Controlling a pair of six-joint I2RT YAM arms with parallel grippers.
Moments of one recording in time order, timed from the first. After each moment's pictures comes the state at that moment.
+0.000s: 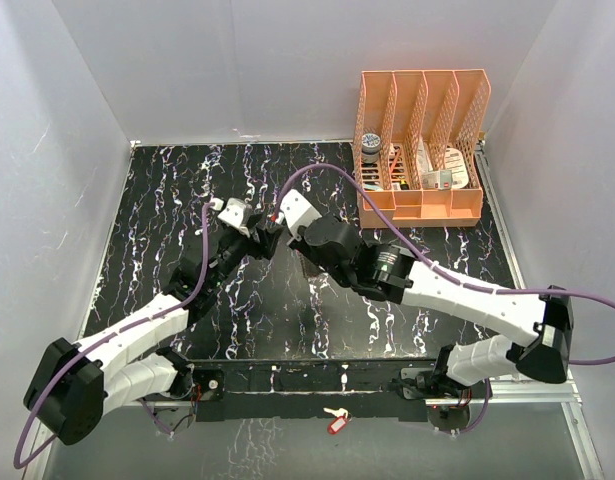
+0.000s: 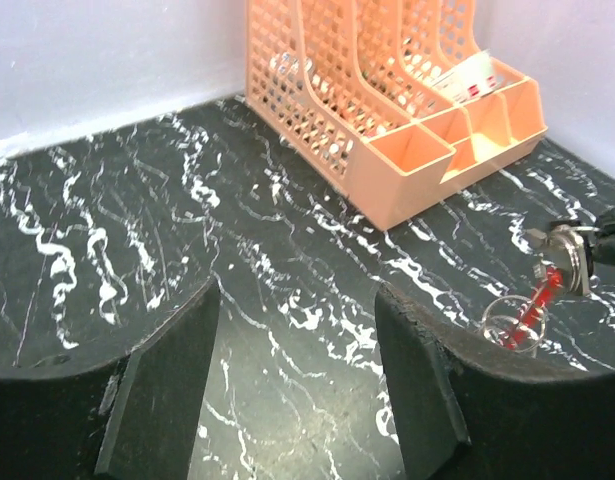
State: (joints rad) left arm -0.61 1.03 0.49 0.53 -0.01 -0.10; right arm 1.10 1.34 1.24 -0.36 0.52 -0.16
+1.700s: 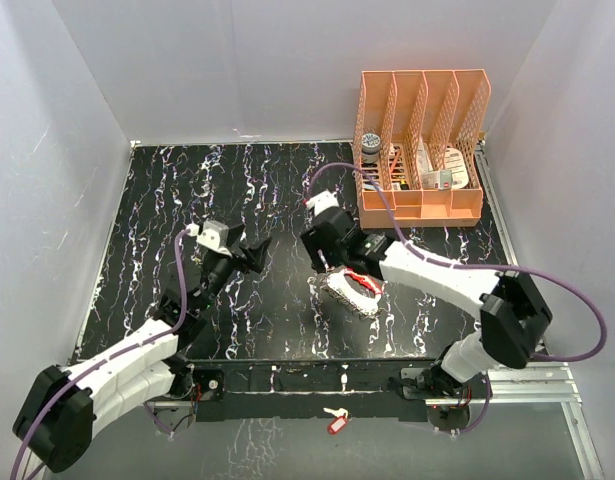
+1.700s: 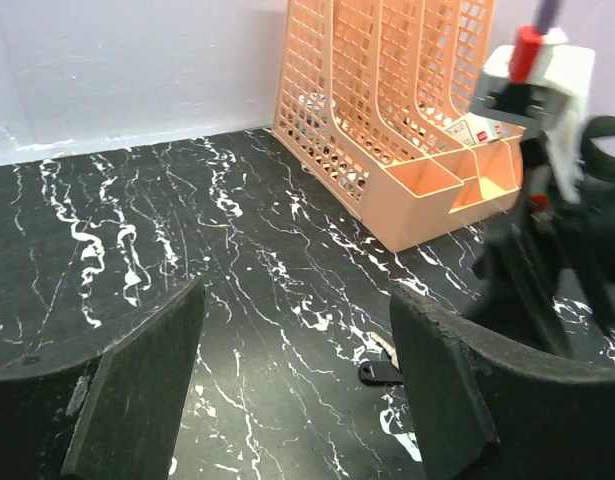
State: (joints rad) left arm -0.60 0.87 0.29 0.71 -0.05 -0.14; right arm 0.89 1.46 1.10 -0.45 0.37 0.18
